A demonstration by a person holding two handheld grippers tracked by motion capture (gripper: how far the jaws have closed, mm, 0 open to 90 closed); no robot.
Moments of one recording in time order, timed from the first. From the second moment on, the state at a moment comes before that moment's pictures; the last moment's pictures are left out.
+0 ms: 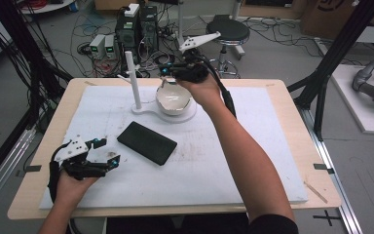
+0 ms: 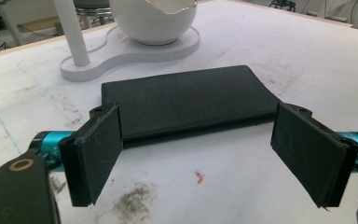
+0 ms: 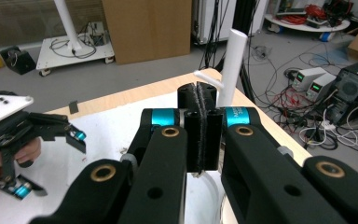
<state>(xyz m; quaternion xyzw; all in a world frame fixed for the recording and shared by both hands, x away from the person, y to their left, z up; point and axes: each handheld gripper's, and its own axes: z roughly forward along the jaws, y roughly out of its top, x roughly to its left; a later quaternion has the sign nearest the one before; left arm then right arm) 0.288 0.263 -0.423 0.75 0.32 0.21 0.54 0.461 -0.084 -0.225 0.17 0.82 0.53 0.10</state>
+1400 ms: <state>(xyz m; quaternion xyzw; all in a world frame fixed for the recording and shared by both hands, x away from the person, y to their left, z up) 0.290 0.262 -0.424 0.76 0.32 0.20 0.54 0.501 0.029 -0.252 0.17 0.86 0.47 0.14</state>
